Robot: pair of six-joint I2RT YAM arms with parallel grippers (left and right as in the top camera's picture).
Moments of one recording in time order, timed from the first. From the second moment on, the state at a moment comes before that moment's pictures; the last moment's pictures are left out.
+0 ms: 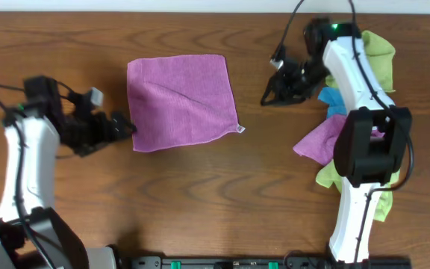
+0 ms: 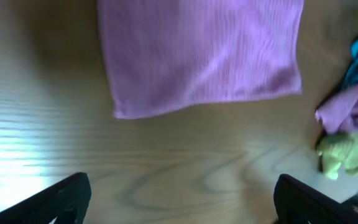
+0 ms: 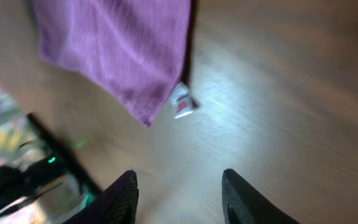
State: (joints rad) left arm 0.28 1.54 1.12 -1.04 0.61 0.04; right arm 0.09 2.28 1.96 -1.41 -0.65 -0.22
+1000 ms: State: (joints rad) left arm 0.21 1.64 0.85 -0.58 0.56 -0.10; right arm 0.16 2.28 1.78 -1.21 -0.85 -0.14
